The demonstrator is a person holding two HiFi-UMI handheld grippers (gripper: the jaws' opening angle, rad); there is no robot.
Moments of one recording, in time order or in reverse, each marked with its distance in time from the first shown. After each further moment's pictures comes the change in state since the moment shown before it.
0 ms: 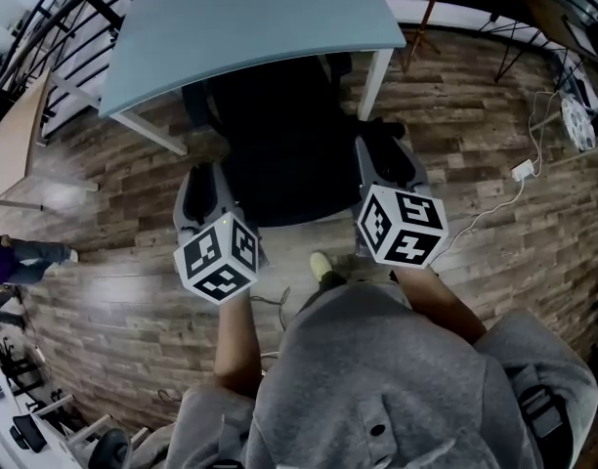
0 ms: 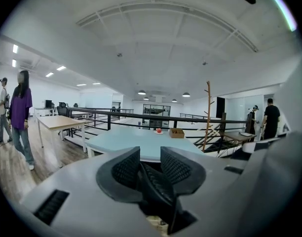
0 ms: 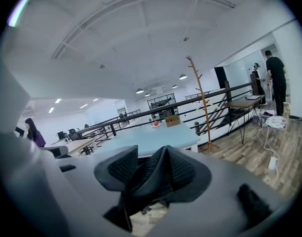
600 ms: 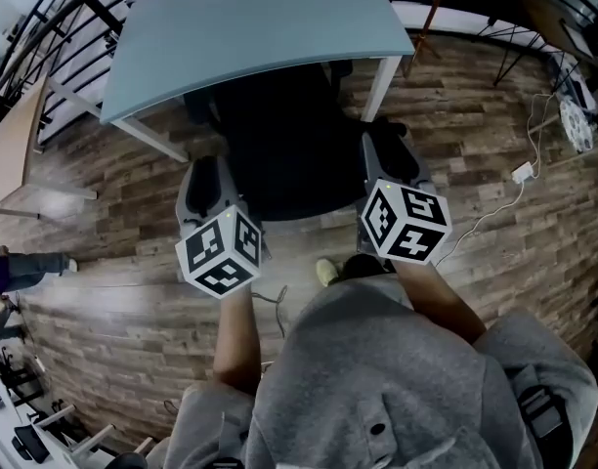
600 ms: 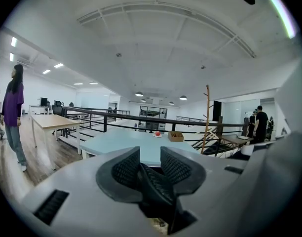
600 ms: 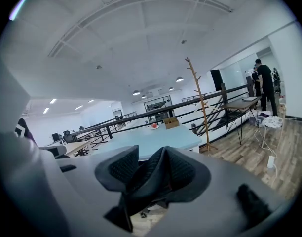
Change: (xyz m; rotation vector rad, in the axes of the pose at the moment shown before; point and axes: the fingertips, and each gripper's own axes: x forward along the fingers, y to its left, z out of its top) left arm 0.037 0.036 0.018 -0.013 -0.030 -0.053; right arm 0.033 0.034 0.005 0.016 -0.031 -0.048
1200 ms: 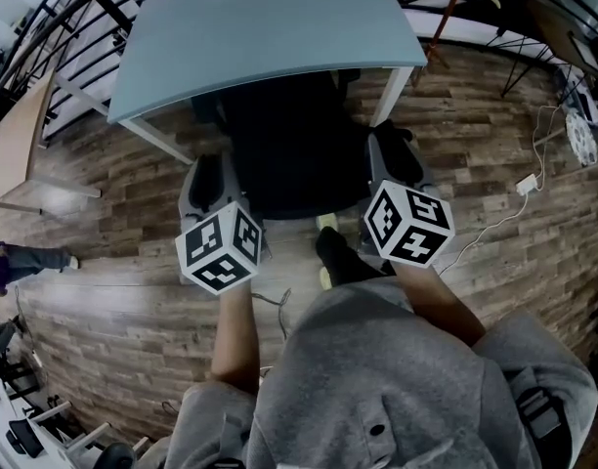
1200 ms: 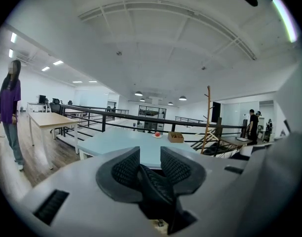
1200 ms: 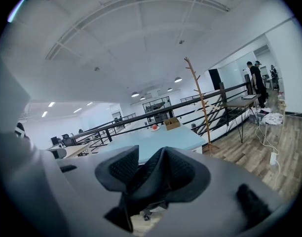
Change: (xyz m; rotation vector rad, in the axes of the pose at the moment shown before) left arm 0.026 0.018 0.009 -0.018 0.008 -0.022; right arm 0.025 0.017 0.006 0.031 -0.011 -0.005
